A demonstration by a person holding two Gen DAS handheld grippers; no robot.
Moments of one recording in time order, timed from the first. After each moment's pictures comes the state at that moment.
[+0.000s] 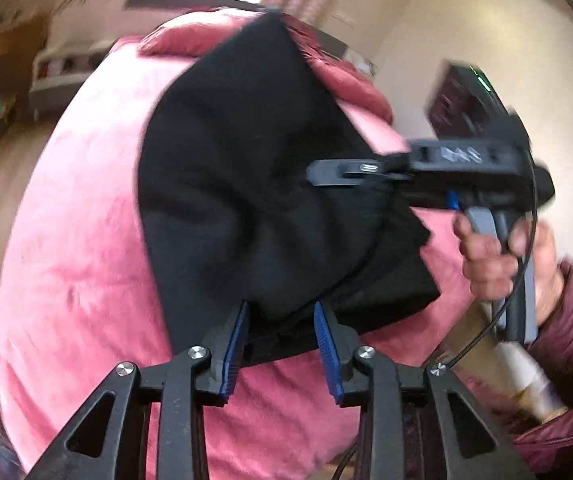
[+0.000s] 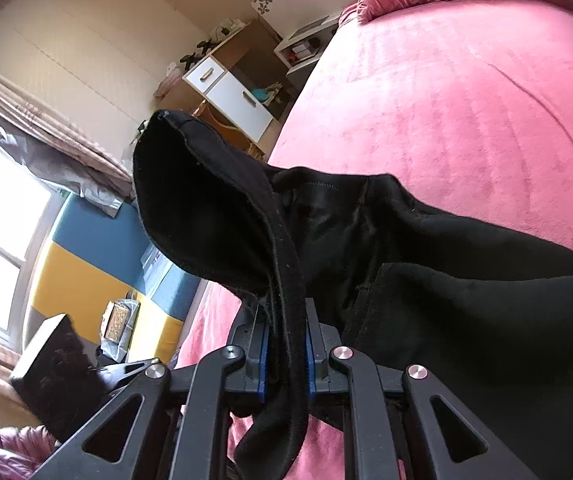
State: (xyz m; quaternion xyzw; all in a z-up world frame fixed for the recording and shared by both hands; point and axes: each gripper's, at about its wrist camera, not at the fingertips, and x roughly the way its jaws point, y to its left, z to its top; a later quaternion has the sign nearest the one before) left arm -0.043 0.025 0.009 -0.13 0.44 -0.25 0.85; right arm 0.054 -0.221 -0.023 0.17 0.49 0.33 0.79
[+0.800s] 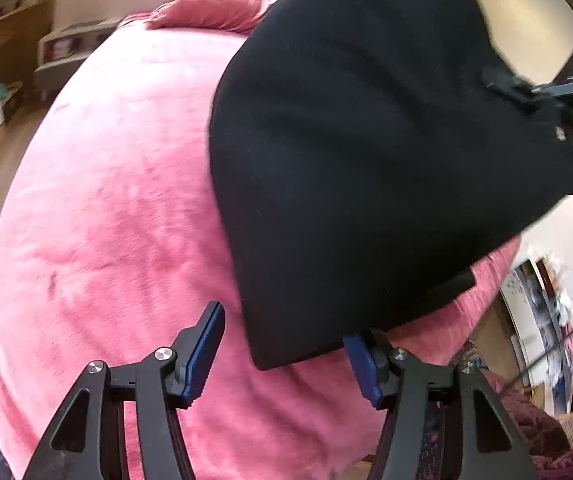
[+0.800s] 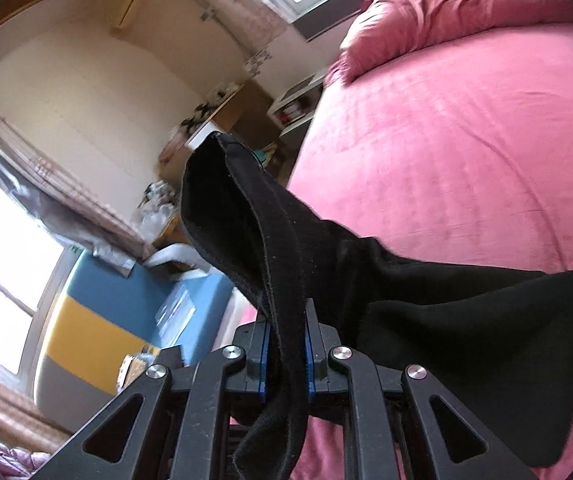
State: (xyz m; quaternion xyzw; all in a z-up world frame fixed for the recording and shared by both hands) left arm -0.025 -0.001 -0.018 -0.08 0.47 -0.24 0.84; right arm 0.016 -0.288 0.038 0.24 0.41 0.28 0.83
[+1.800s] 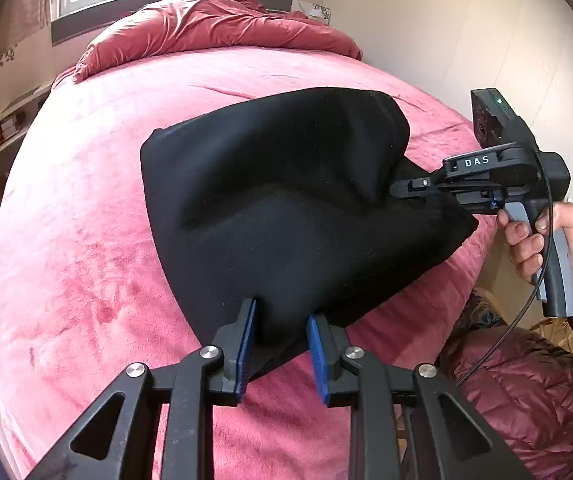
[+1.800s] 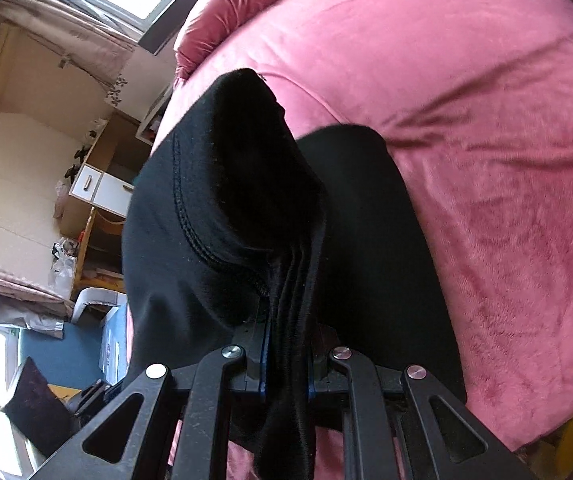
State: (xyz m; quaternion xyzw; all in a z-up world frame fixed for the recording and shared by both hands) left arm -0.034 -0.077 -0.011 0.07 0.45 -0.29 0.84; right arm -0.003 -0.409 -0.098 0.32 0.50 0.09 0.80
